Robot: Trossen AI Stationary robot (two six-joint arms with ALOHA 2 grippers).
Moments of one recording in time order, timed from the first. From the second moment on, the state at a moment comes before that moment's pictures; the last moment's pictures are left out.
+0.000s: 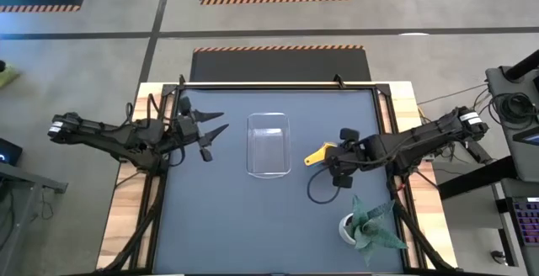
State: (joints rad) left arm -0.19 0.77 0.70 0.12 -0.62 0.27; right arm 0.24 1.29 0.99 -1.03 0.34 0.34
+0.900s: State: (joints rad) left arm -0.19 0.77 0.70 0.12 -0.62 0.27; right arm 0.24 1.51 0.98 -0.94 0.37 0.26
